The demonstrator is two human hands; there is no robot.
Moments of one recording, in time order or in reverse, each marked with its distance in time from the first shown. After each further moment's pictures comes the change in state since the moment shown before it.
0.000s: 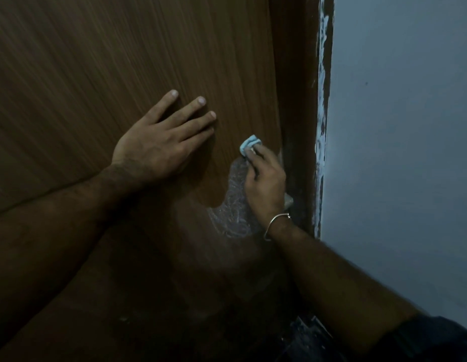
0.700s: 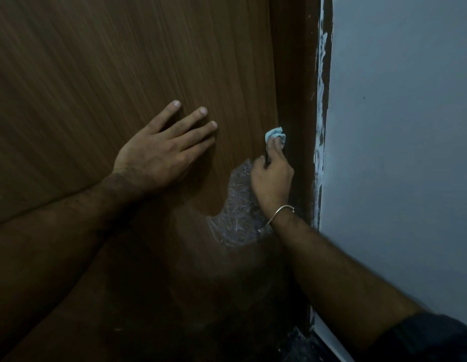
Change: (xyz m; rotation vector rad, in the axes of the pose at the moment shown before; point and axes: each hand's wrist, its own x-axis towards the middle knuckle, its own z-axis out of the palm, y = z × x) left_hand 0.000 -0.002 0.001 -0.045 -0.008 0.020; right_hand 0.030 0.003 0.001 0.084 0.005 0.307
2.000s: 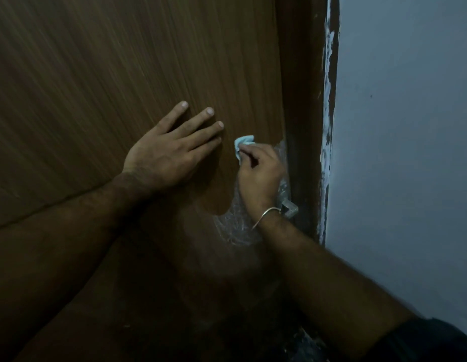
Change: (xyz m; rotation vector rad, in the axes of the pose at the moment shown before) left_hand 0.000 0.002 0.002 0.076 0.032 -0.016; right_hand -0.018 -0.032 0.019 0.128 0.132 -0.161
